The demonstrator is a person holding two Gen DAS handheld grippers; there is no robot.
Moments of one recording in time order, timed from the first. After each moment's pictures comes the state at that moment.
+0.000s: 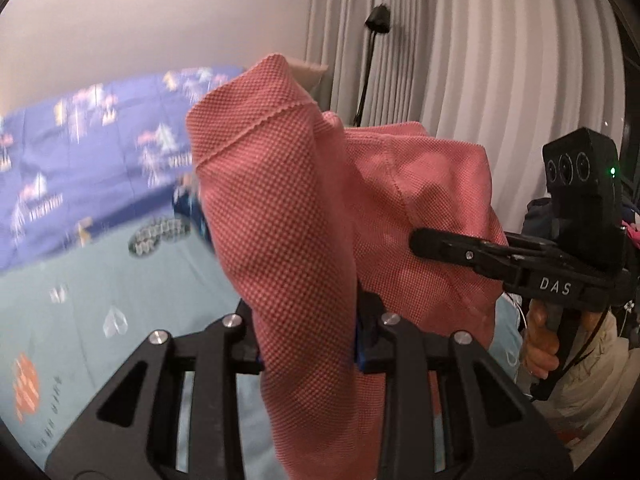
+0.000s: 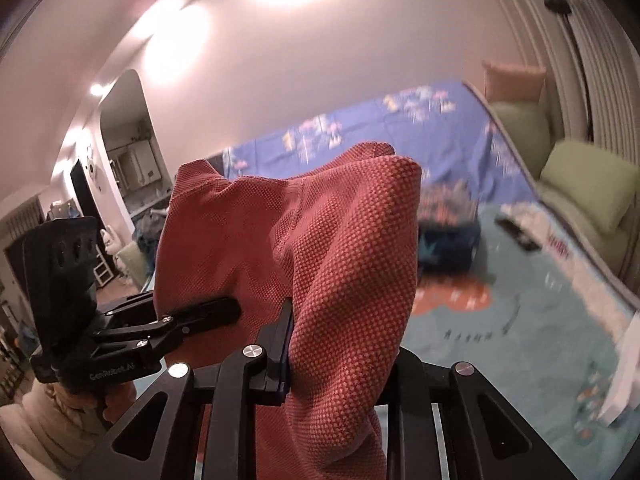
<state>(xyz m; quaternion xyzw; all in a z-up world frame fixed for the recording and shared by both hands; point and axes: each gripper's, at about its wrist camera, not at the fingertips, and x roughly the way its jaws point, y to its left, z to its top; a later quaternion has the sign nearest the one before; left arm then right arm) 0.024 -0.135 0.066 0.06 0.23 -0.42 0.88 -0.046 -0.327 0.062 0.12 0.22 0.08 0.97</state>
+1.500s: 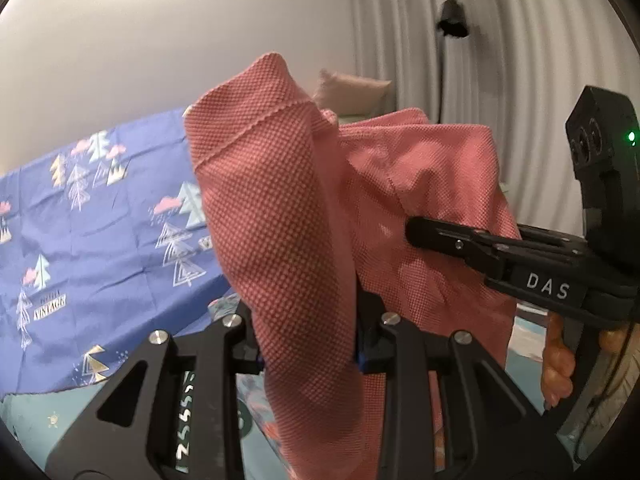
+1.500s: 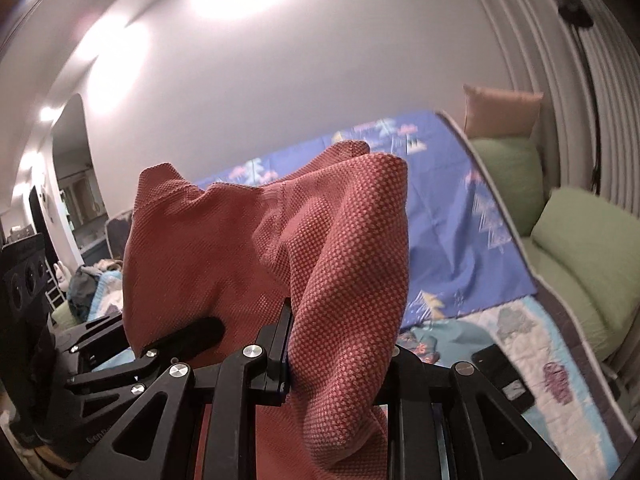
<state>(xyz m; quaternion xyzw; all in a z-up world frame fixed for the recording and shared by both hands) 0.347 -0.297 0.085 0.09 0.21 -0.33 0.92 0.274 -0.444 0.102 0.12 0.20 0.01 0.97</state>
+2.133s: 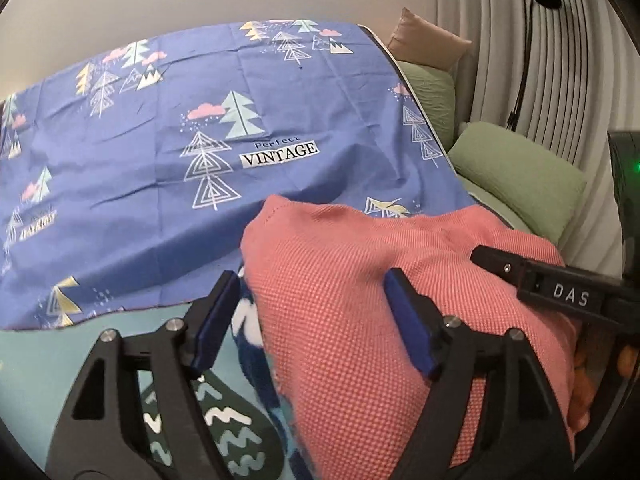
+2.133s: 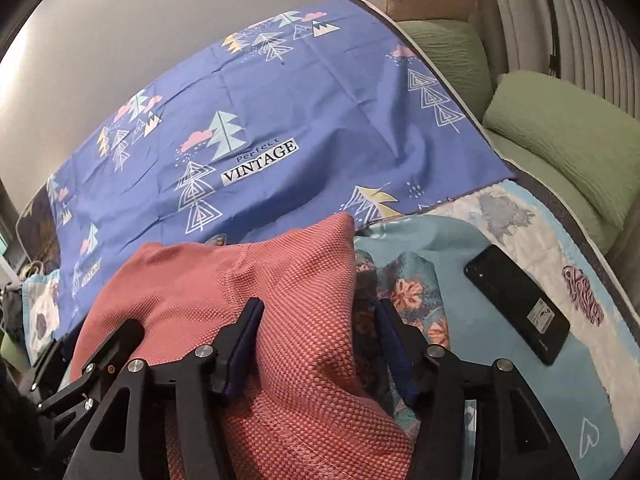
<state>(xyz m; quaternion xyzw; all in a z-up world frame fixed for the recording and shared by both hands) 0.439 -0.308 -0.036 0.05 0.29 -0.24 0.93 0.386 -0.494 -0.039 0.19 0.34 -0.12 0.92</state>
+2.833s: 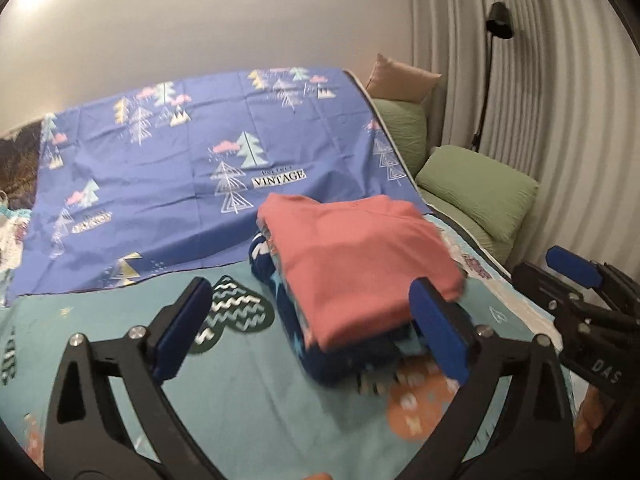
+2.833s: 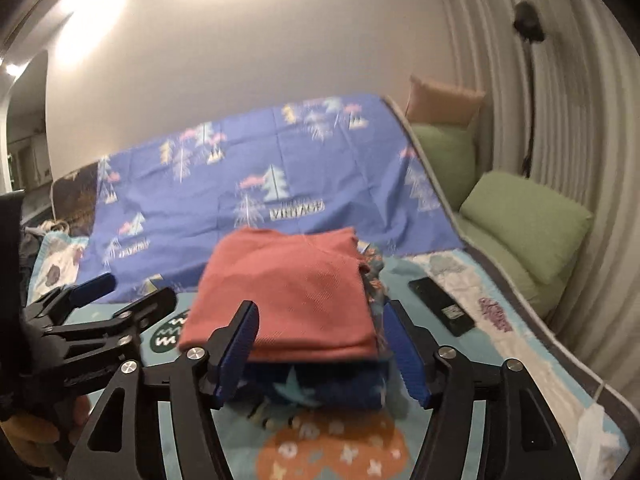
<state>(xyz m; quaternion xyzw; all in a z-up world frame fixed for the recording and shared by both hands) 0.231 -0.224 0.042 0.05 0.23 -0.25 0.94 0.140 -0.385 0.045 0.06 0.22 -0.13 0.97</state>
